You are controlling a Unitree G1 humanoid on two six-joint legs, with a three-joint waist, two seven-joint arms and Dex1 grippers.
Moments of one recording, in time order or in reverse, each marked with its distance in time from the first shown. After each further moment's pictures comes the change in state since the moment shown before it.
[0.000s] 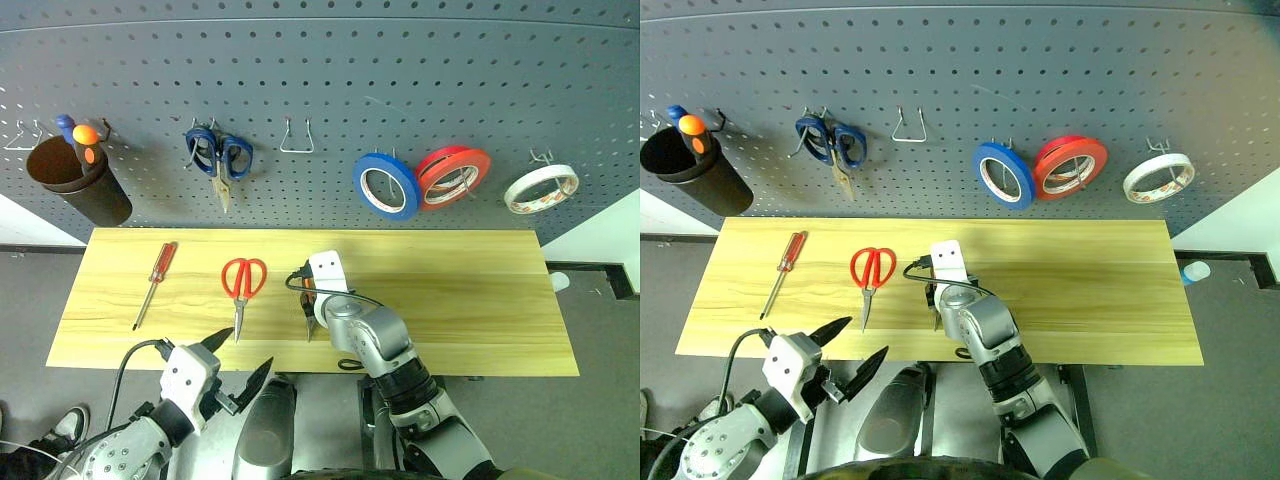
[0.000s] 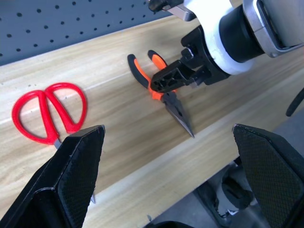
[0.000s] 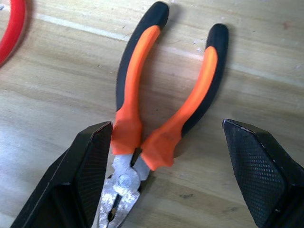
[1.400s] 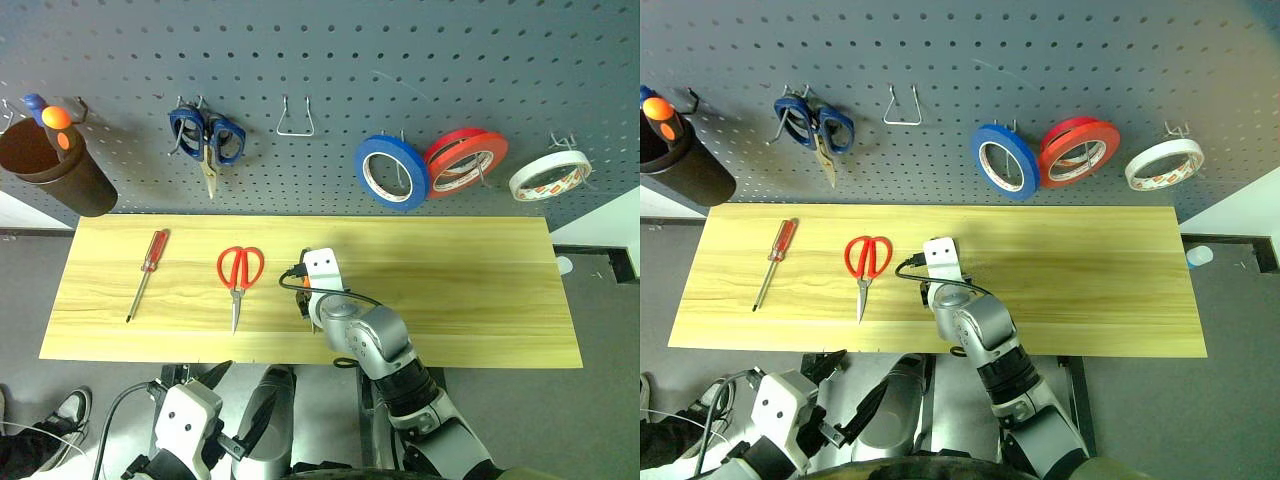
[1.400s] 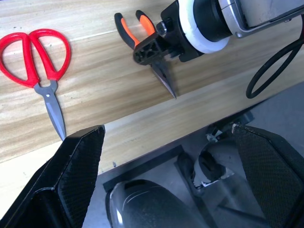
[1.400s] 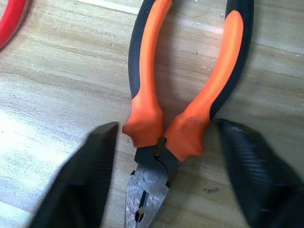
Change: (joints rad) left arm 0.287 -0.043 -0.064 -0.185 0.054 -0.008 0.105; right arm -0.001 0.000 0.032 -0.055 0.064 0.032 -0.056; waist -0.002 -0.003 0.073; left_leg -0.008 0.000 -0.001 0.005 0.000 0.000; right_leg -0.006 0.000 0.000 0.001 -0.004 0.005
